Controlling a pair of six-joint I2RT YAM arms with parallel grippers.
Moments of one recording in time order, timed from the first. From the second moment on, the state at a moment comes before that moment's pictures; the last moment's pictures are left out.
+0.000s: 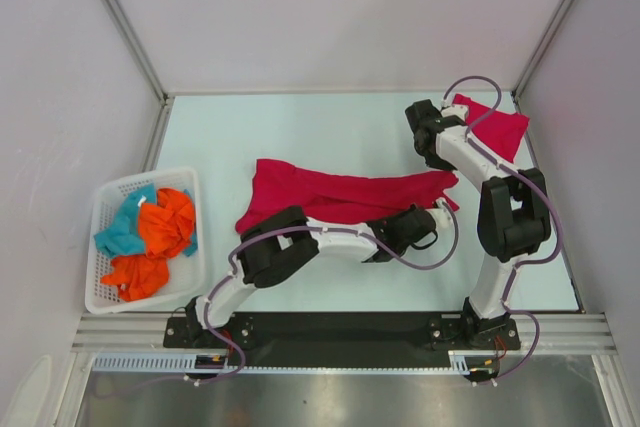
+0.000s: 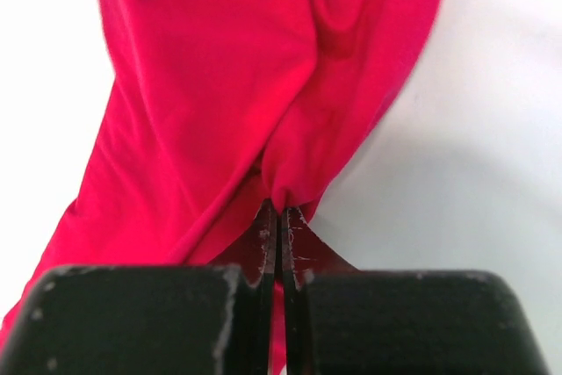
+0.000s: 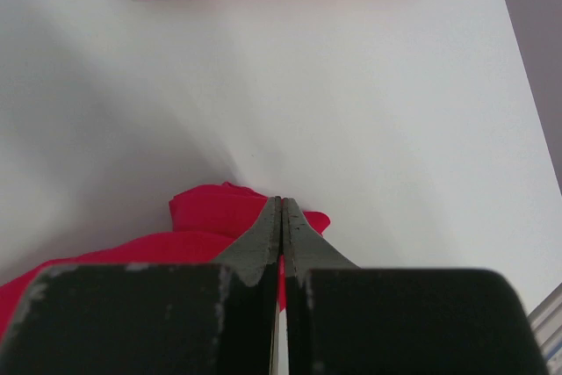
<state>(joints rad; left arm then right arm) -1.20 2.26 1.51 0.08 -0.52 0.23 0.29 1.85 1.47 -0.84 0.72 0.58</state>
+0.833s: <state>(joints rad) -1.16 1.99 1.38 0.00 -0.60 0.19 0.49 1.98 1.96 -0.99 0.79 0.55</state>
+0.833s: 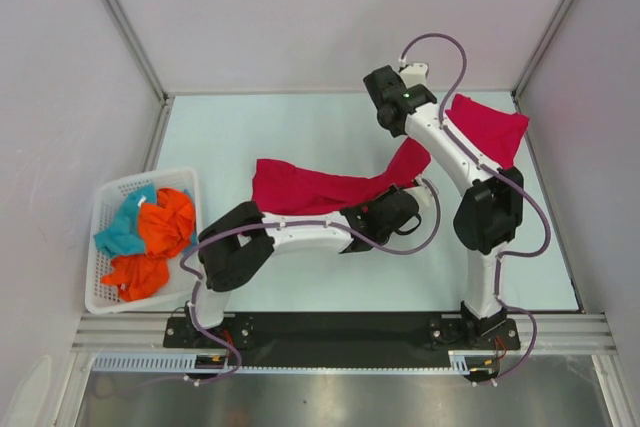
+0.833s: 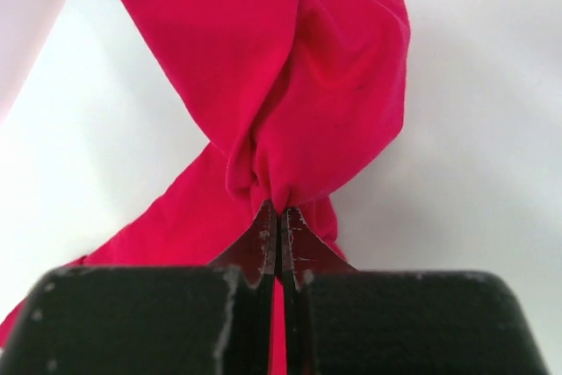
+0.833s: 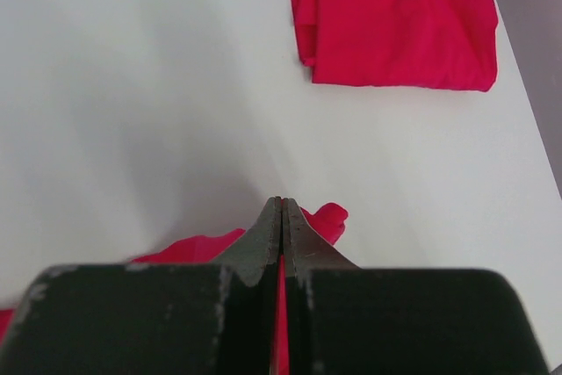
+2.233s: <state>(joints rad) -1.15 1.66 0.96 -0.10 -0.75 -0.17 0.77 2.43 2.41 -1.20 0.71 0.59</state>
